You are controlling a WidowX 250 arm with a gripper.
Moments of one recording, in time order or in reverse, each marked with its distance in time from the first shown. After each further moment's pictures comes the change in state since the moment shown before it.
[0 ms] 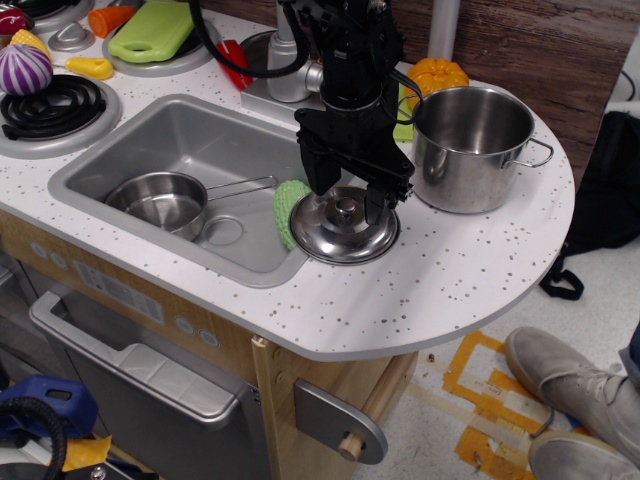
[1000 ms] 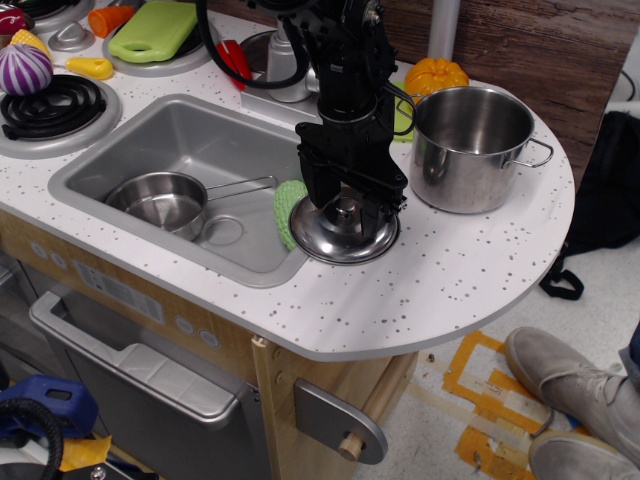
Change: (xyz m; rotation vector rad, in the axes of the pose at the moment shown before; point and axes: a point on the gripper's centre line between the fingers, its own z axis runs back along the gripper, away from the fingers) arm -0.003 0.002 -0.017 -0.046 0.031 -0.043
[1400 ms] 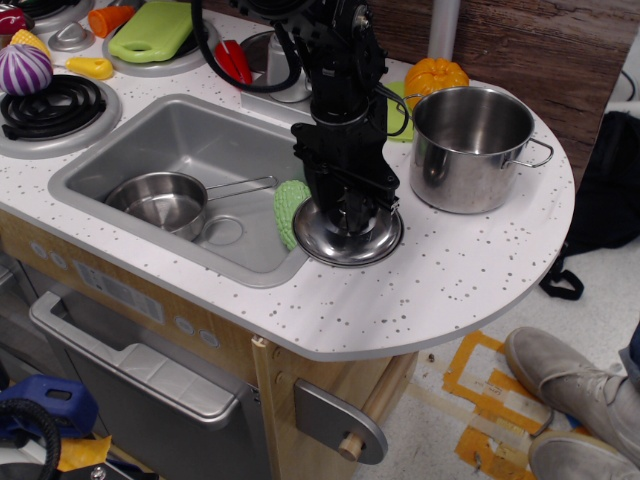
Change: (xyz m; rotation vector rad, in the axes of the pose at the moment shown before) arm 0.003 0.006 -0.004 -0.002 -0.015 -0.022
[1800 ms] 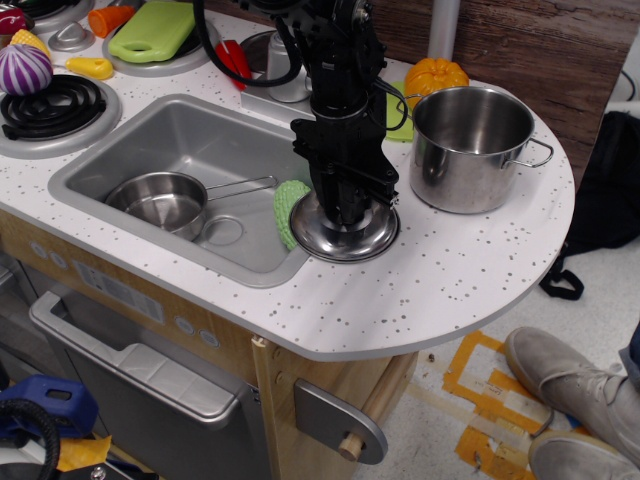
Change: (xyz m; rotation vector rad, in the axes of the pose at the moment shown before) arm 0.000 0.002 0.001 -0.001 0.014 0.015
